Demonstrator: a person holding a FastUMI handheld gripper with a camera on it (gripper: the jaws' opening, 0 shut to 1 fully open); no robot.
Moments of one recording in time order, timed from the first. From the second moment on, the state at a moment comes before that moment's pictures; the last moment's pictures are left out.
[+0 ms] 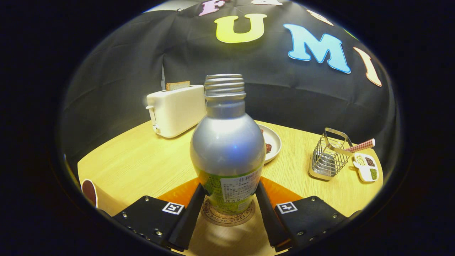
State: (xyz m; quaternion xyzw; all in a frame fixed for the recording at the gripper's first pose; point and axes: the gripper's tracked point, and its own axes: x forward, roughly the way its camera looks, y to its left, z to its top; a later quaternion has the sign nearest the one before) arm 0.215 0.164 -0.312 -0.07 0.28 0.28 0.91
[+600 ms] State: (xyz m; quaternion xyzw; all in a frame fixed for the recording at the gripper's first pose) arm 0.207 0.151 -0.280 -0.07 0.27 0.25 0.93
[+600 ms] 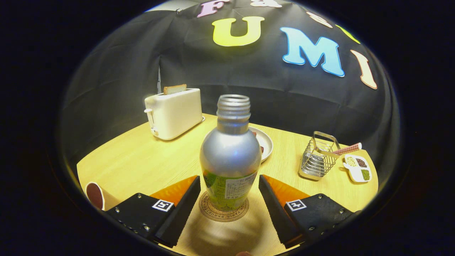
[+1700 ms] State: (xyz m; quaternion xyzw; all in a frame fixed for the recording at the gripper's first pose) arm 0.111 0.098 -0.072 -0.03 0.13 0.14 0.98
